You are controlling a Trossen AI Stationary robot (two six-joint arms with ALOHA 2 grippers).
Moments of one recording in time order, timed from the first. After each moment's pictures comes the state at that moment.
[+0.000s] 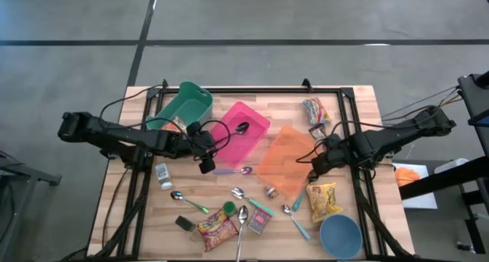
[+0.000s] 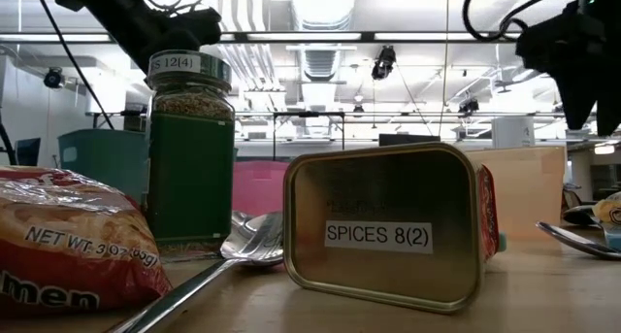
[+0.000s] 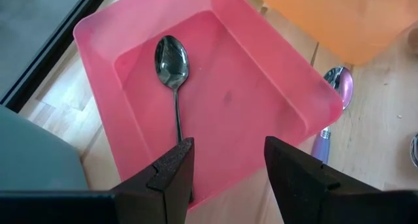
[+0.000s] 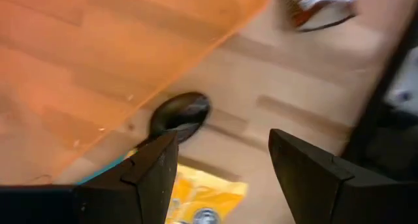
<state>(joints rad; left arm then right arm) -0.09 1.23 0.74 -0.41 -0.42 -0.26 0.30 1.07 0.80 -1.19 0.13 1.56</state>
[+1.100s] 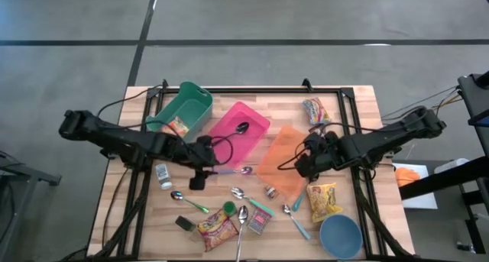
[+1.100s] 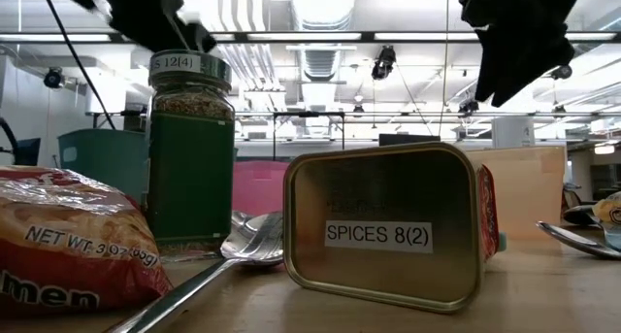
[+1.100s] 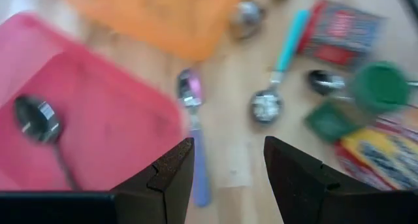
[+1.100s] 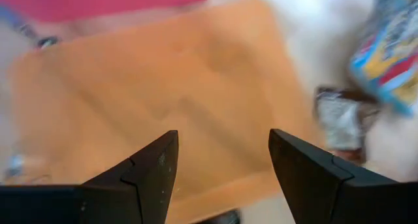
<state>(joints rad) -0.21 1.24 0.89 -0.52 -0.07 -0.03 0.32 1.25 0.98 -1.07 0.56 1.14</state>
